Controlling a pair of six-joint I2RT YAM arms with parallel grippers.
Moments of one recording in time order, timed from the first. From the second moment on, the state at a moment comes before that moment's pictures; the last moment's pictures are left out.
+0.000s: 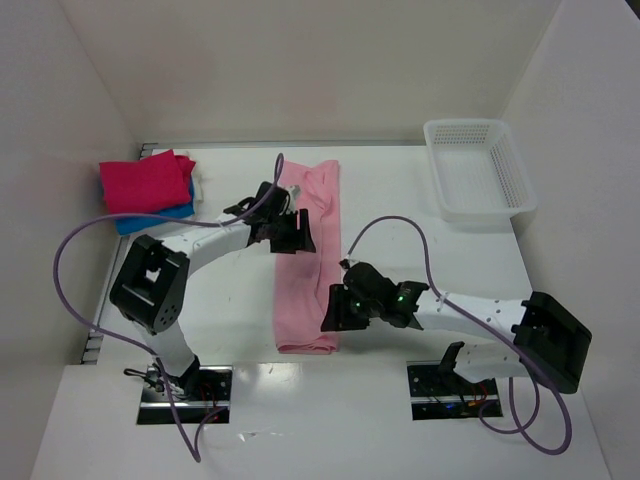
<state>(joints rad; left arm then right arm) -0.49 1.73 1.15 -0.34 0.27 -0.52 0.98 1.24 0.58 -0.20 -0.15 0.91</state>
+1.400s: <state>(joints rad) -0.47 2.05 1.40 -0.30 0.28 -0.45 1.10 1.39 0.65 -0.21 -0.11 0.93</state>
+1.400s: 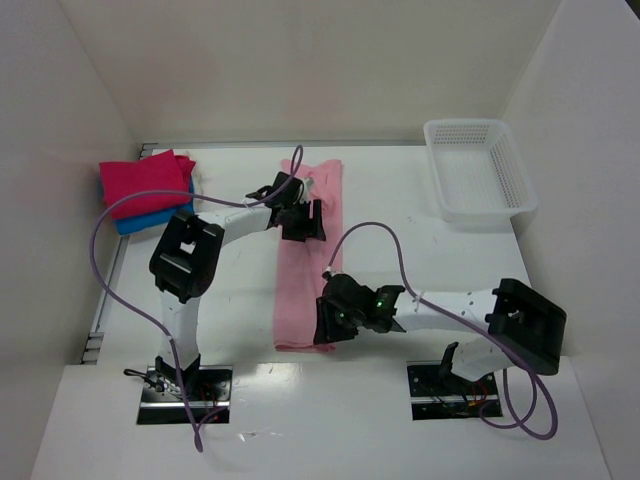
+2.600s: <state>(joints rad) -0.35 1.80 1.21 -0.36 0.38 -0.42 0.52 1.92 1.56 -0.33 0.17 0.44</state>
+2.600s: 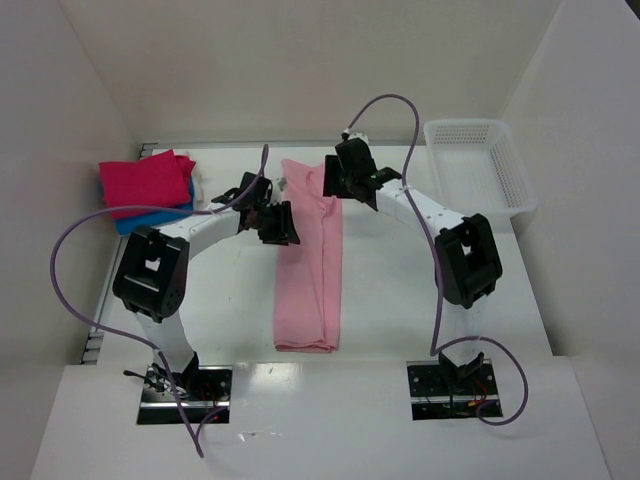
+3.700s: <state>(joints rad) -0.43 1.98 1.34 -0.33 0.24 -0.40 0.52 2.26 1.87 -0.31 0.00 0.23</state>
